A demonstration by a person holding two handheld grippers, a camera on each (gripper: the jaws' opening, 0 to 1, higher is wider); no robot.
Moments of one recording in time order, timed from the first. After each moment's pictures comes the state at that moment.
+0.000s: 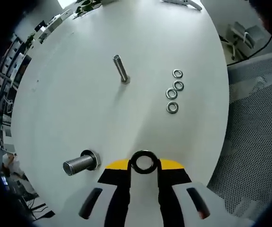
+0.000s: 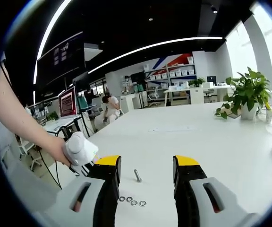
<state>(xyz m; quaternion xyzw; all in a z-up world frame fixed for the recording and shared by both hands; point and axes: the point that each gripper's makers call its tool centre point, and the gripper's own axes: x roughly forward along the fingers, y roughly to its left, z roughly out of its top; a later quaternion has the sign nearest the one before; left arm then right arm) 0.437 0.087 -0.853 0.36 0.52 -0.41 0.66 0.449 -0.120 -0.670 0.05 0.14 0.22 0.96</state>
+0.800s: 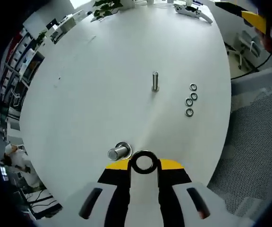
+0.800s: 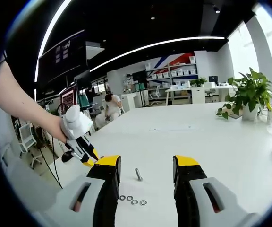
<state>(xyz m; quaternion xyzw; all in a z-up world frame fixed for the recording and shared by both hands) 0.472 0.116 -0.798 0.35 0.51 -0.38 0.69 0.448 -0.116 -0.672 0.05 0.15 0.23 0.96</state>
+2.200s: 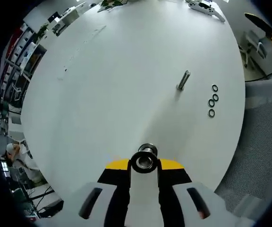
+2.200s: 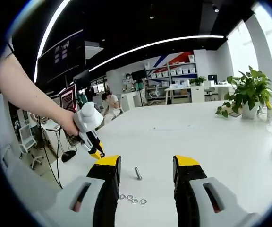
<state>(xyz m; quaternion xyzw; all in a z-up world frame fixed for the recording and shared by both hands) 0.515 0.134 -0.808 0.36 0.54 -0.35 0.68 0.448 -0.118 -0.675 0.05 0.15 0.22 0.96</state>
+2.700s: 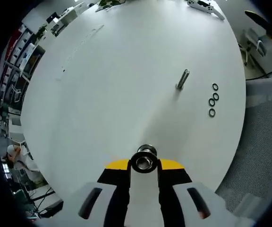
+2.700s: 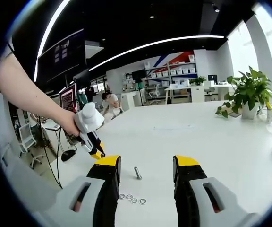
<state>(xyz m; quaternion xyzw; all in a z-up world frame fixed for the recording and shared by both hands) 0.516 0.132 -0.812 0.36 0.54 -0.36 0.67 0.448 -0.118 -0.675 0.05 0.15 0.22 0.96</state>
